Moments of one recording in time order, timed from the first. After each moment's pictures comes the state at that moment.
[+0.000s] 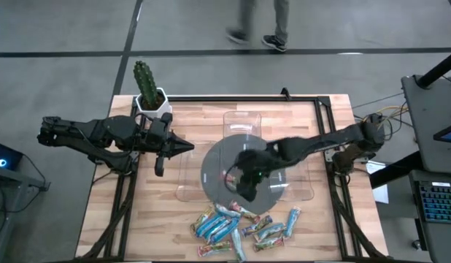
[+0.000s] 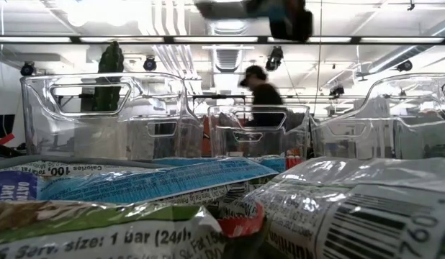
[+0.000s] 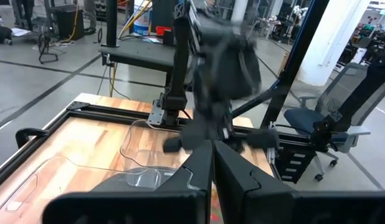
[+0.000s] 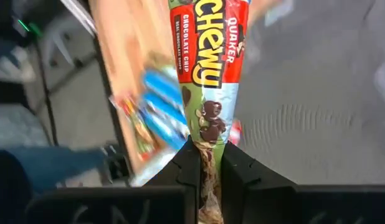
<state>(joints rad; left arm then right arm) -0.20 0.92 1.13 -0.32 -0.17 -0.21 0.19 1.67 1.51 -0.71 -0.16 0.76</state>
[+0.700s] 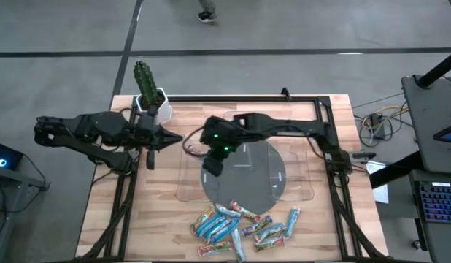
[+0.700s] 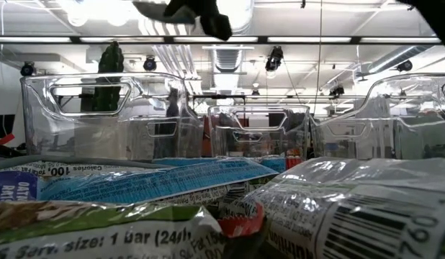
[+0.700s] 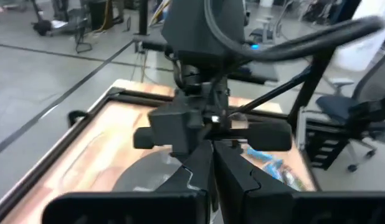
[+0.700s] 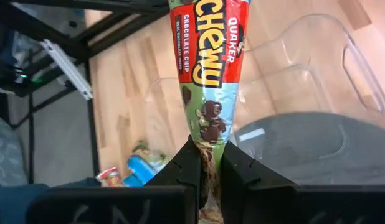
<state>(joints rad) -0.20 0.83 1.19 -0.56 -0.29 -0.19 0.00 2.14 2.25 -0.99 -0.22 0.47</state>
